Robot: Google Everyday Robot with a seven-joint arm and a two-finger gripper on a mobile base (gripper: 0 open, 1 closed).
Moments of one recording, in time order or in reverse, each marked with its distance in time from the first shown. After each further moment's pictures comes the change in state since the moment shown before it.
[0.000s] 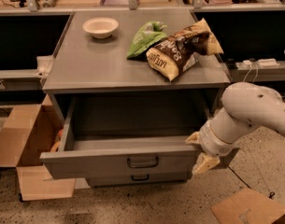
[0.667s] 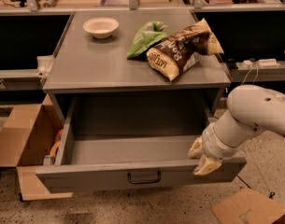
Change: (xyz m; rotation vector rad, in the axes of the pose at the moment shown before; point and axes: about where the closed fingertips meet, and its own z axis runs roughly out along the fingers) arm -0.004 0.016 -0.007 0.008 -0.007 -0.021
